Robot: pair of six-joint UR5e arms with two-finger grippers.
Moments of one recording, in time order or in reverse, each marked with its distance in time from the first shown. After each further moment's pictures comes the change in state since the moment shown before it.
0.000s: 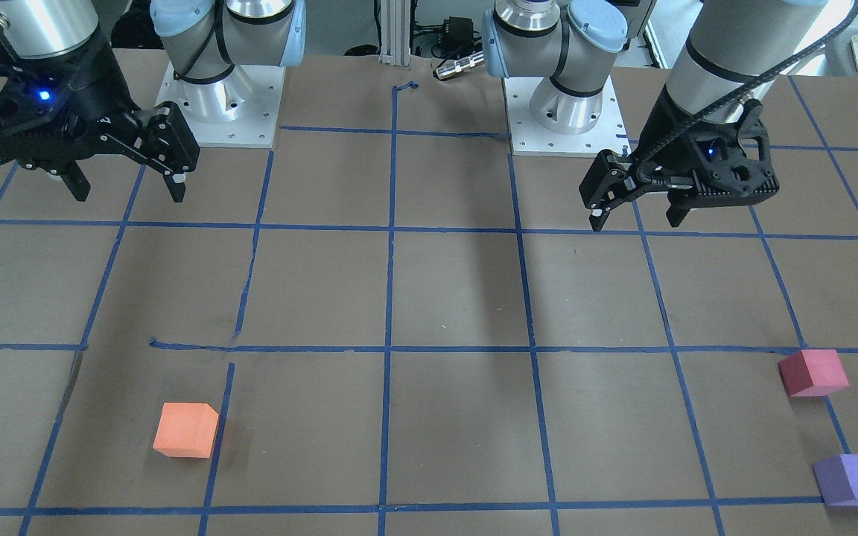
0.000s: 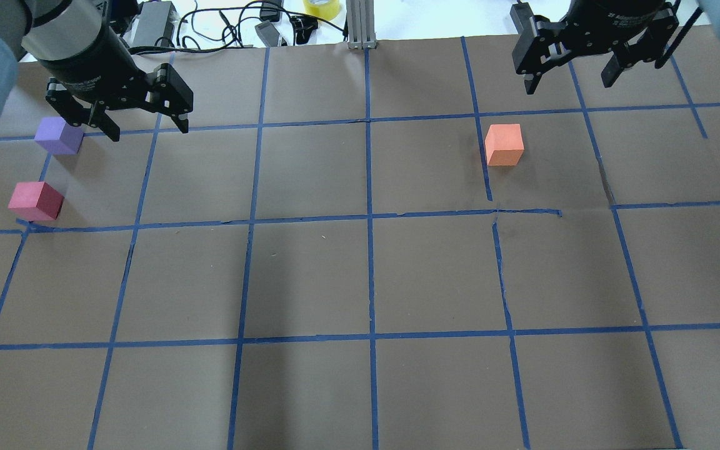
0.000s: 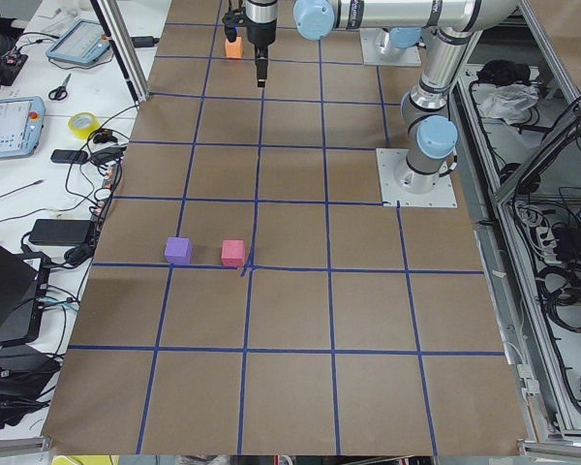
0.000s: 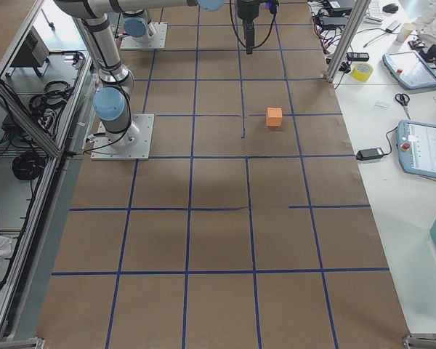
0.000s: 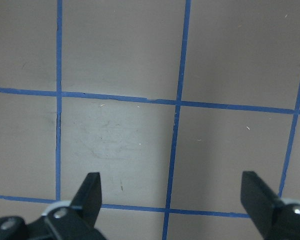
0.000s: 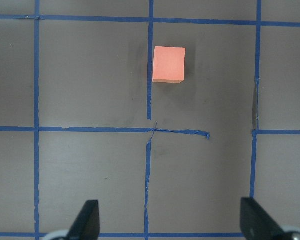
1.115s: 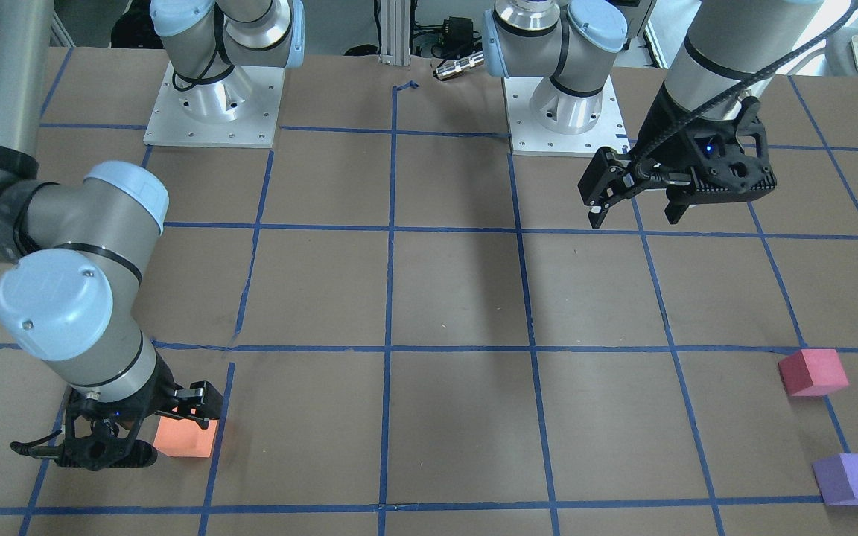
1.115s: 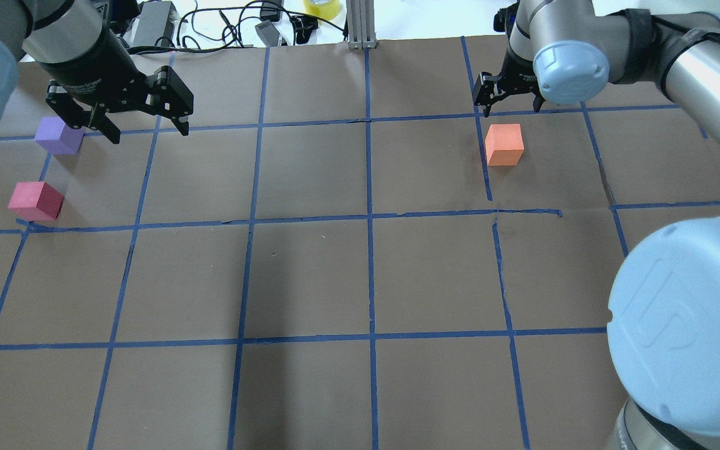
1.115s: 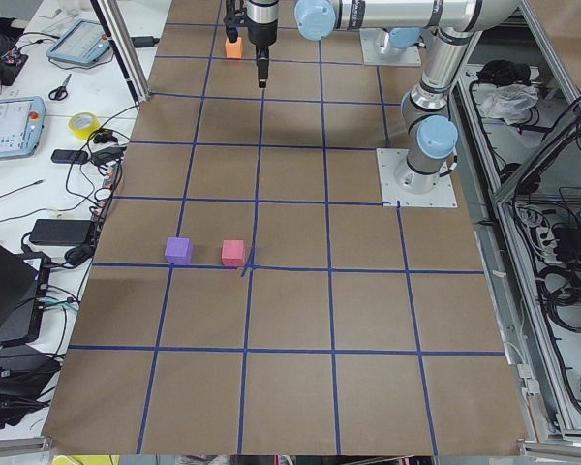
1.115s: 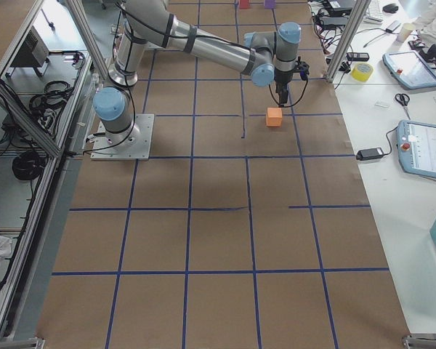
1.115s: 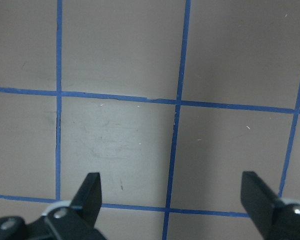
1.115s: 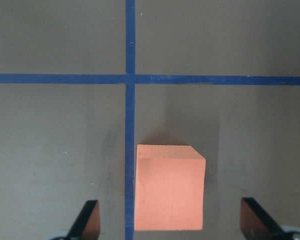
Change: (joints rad) left arm 0.001 0.008 -0.011 0.000 -0.001 0.000; right arm -0.023 0.510 0.014 -0.502 -0.030 -0.005
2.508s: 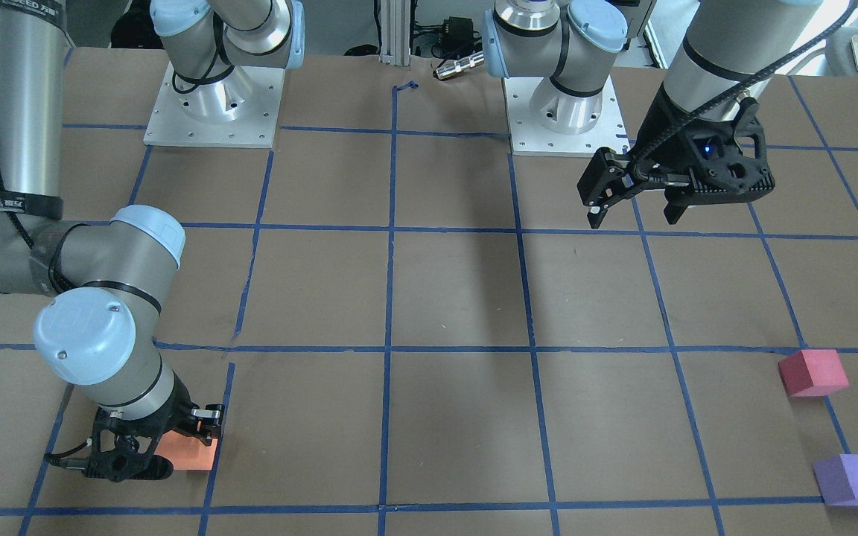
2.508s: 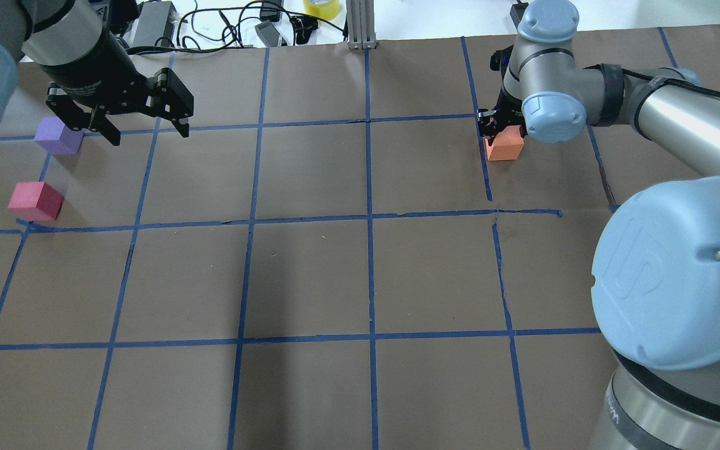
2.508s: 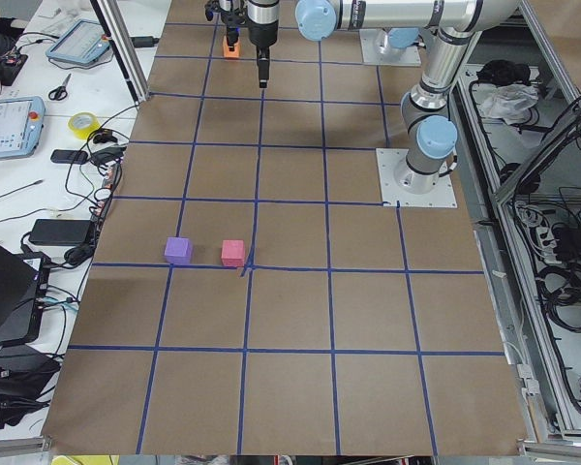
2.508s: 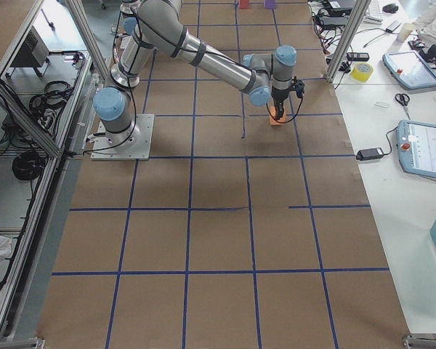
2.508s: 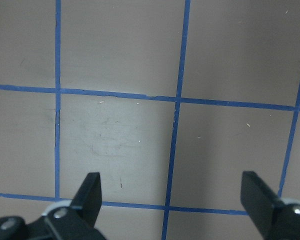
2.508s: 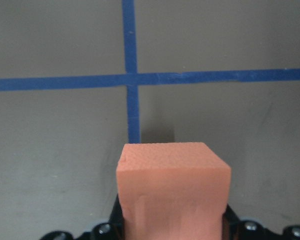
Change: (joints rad) left arm -0.001 0.002 -0.003 0.000 0.000 0.000; right arm 0.007 0.037 0.057 -0.127 0.055 0.068
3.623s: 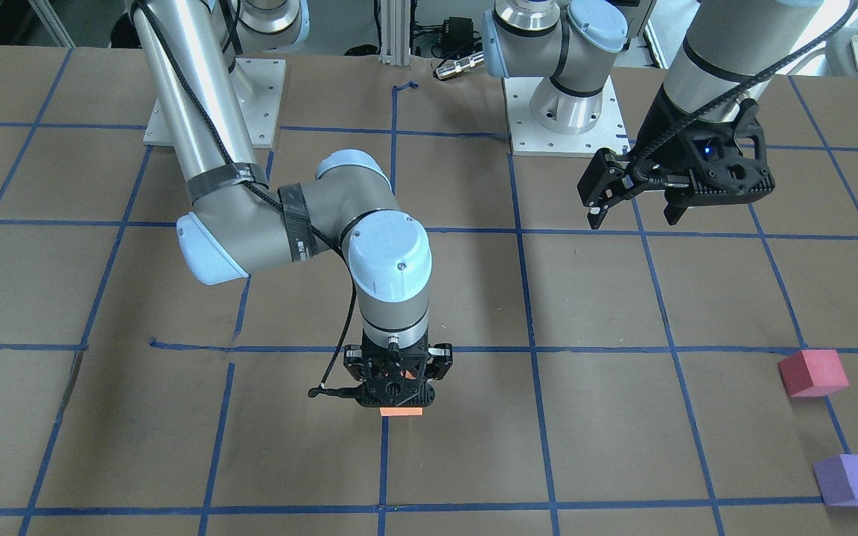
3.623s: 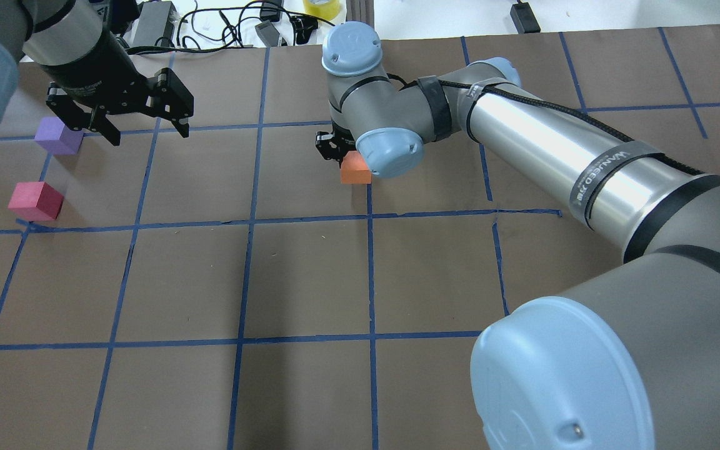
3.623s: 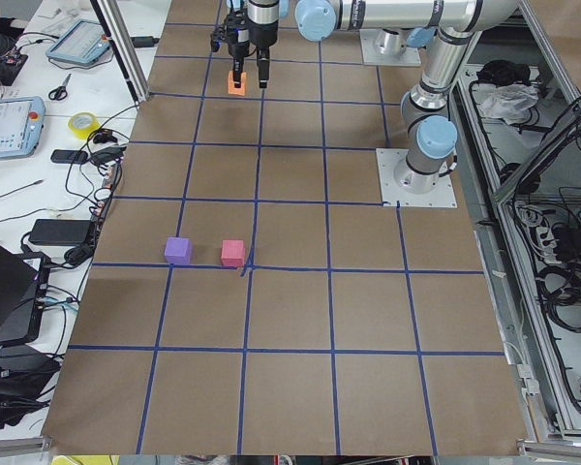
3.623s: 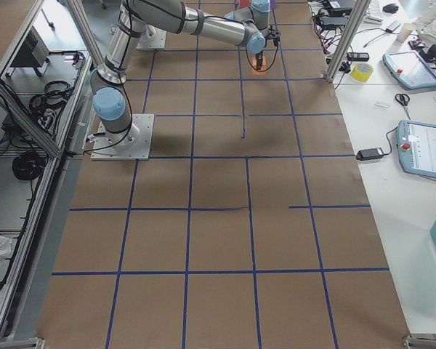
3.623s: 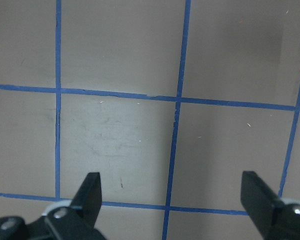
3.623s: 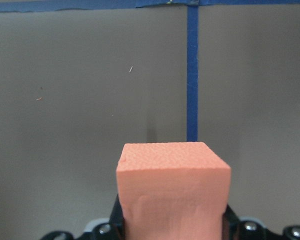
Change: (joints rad) left arm 0.000 -0.001 0.000 0.000 0.001 0.000; right arm 0.405 0.066 -0.110 0.051 -0.013 0.360
